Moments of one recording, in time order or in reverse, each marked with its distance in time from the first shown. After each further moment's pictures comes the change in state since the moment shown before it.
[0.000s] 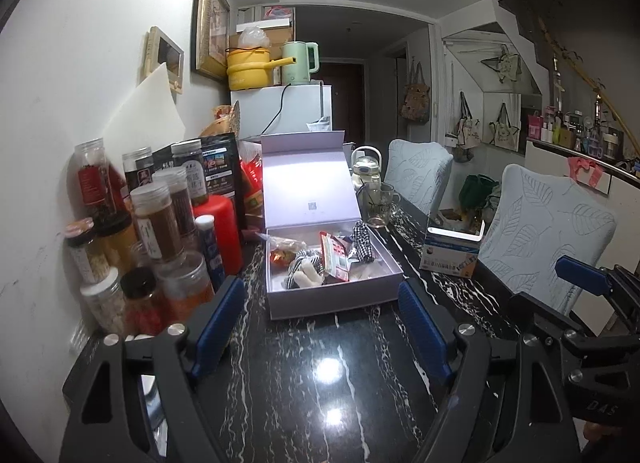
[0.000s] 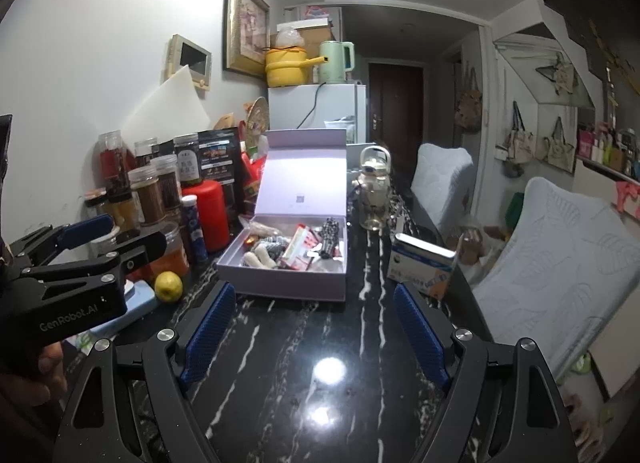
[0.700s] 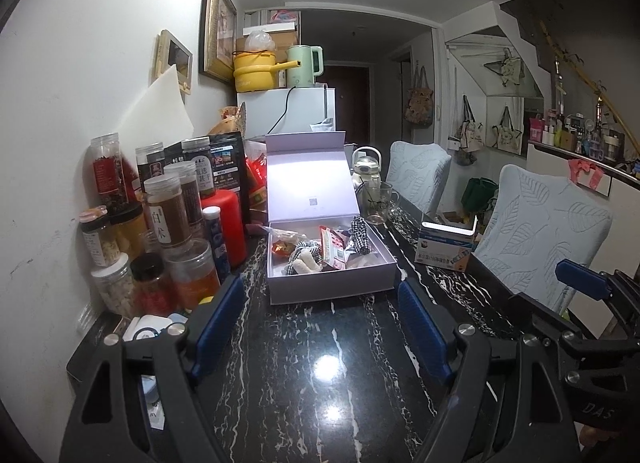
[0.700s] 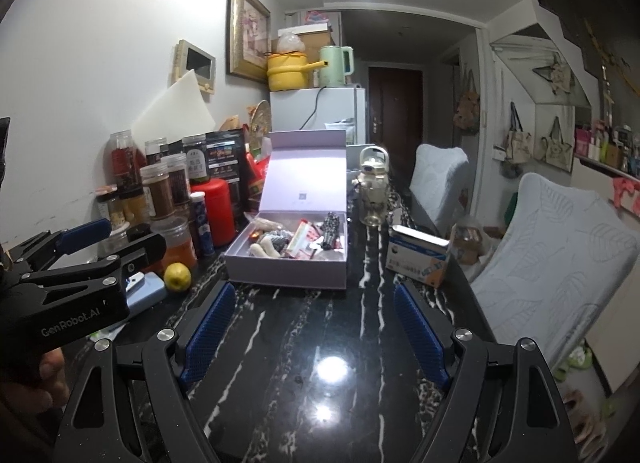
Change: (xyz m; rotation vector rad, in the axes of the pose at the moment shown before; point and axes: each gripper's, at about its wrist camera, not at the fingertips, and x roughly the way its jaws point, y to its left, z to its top) left arm -0.025 -0.010 -0.017 -0.016 -0.013 0.019; right arm -0.029 -0.002 -0.020 0.009 -0.016 0.005
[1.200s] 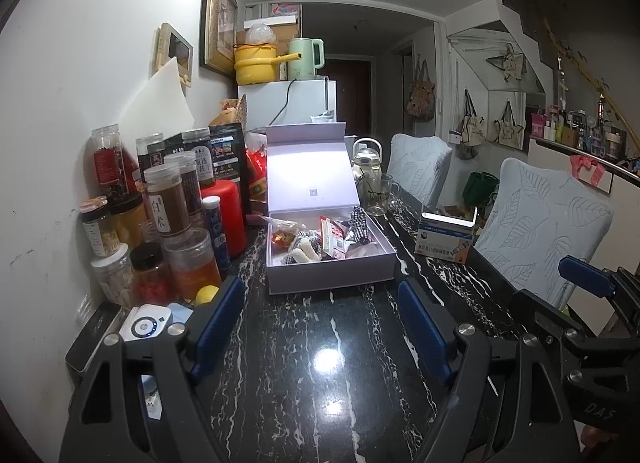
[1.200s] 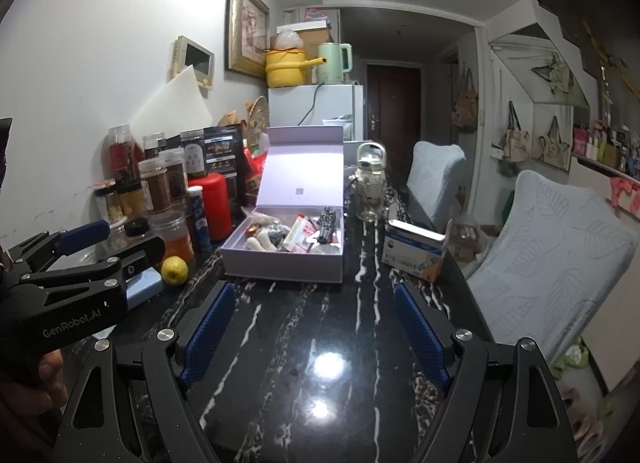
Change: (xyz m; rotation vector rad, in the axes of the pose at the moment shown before) left arm 0.000 -0.002 -0.007 -0.002 0.031 -0.004; right arm -0.001 0.000 -0.004 -0.005 0.013 -0.008
